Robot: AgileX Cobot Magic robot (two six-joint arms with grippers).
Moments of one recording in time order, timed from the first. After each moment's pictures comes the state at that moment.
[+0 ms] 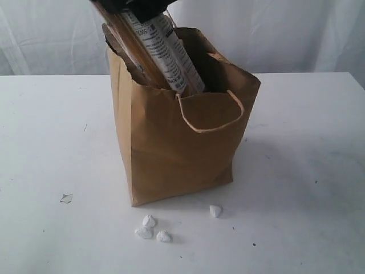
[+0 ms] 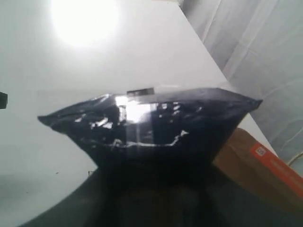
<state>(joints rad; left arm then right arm) -0.14 0.07 0.02 -0.20 0.17 0.15 0.55 1.63 -1.74 0.74 0.90 -1.09</state>
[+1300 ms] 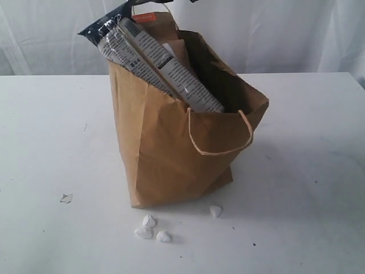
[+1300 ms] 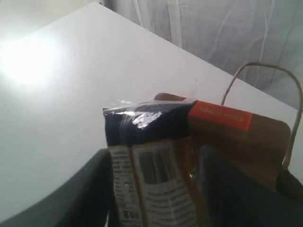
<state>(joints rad) -0.14 0.07 0.02 -0.20 0.17 0.15 0.52 1.67 -1.74 0.58 0.76 -0.51</state>
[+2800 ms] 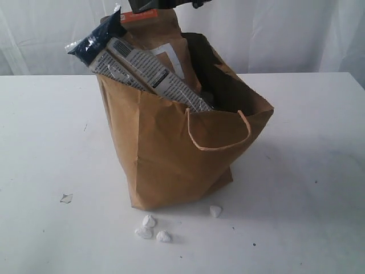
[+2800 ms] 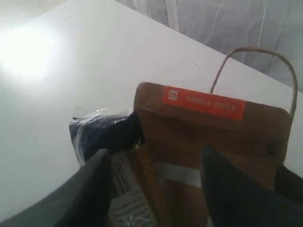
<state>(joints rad) -0.14 0.07 0.02 -0.20 0.17 0.15 0.52 1.67 -1.74 0.53 0.81 -0.45</state>
